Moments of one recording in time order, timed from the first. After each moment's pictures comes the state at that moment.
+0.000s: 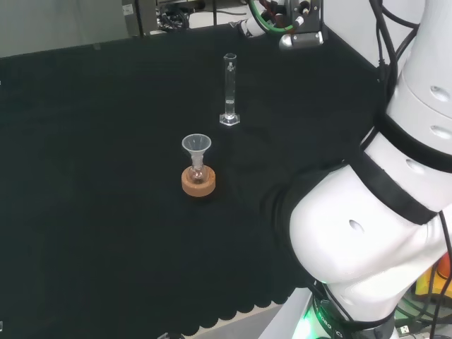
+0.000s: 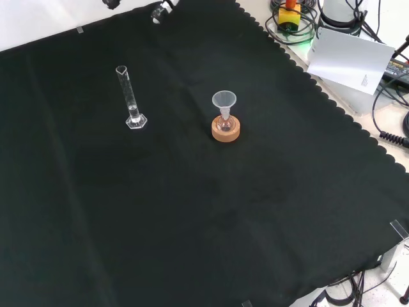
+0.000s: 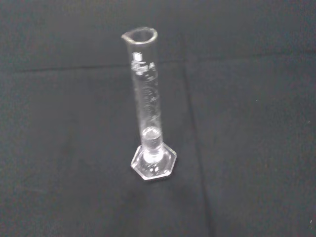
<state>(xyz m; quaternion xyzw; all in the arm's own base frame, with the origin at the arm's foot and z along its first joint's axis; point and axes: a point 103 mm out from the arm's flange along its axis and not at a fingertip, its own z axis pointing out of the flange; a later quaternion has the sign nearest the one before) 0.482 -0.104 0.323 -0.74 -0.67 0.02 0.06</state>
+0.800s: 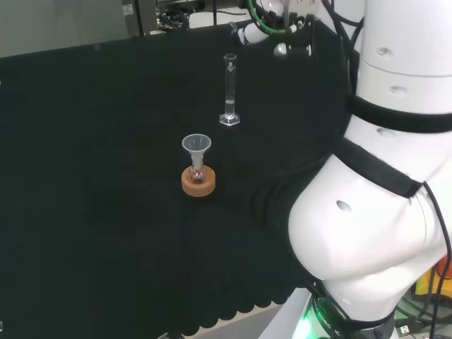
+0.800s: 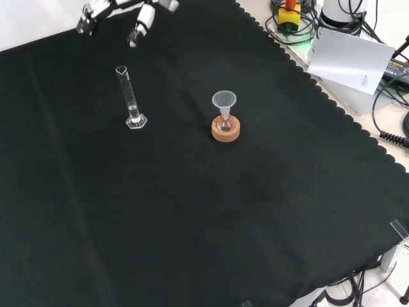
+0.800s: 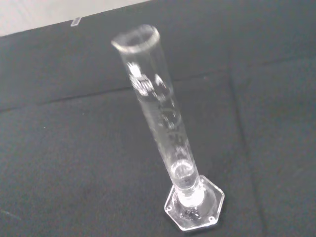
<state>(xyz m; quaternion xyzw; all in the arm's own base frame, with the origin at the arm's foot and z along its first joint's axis) 0.558 -0.127 0.248 -0.70 -0.70 -0.07 0.12</state>
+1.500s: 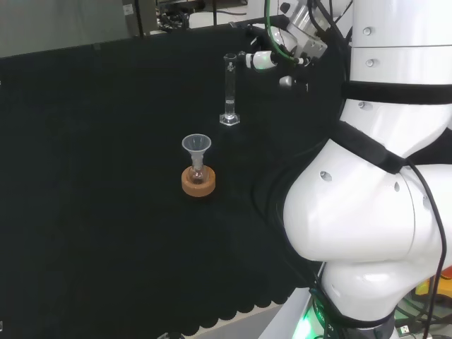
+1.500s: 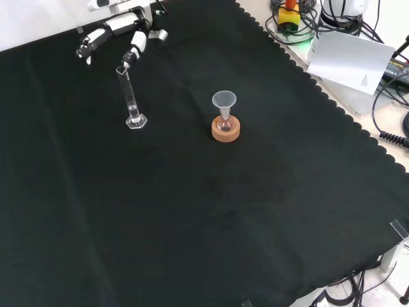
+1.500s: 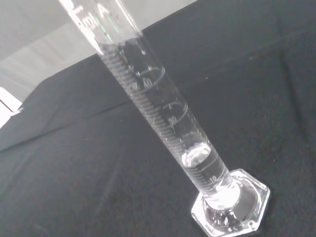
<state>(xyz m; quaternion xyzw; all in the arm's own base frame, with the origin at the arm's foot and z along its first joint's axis) 0.584 -0.148 0.163 -0.63 -0.73 -0.20 0.18</state>
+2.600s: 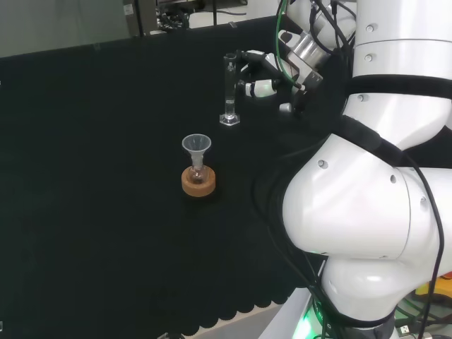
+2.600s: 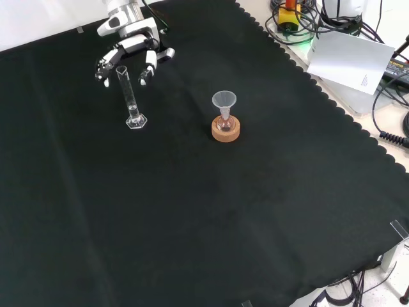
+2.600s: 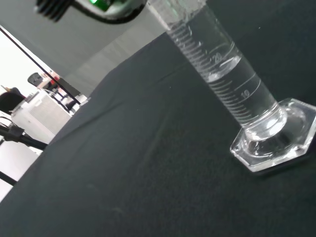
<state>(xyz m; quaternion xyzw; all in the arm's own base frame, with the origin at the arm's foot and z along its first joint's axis) 0.573 -0.132 0.101 -0.56 -0.75 -0.27 0.23</state>
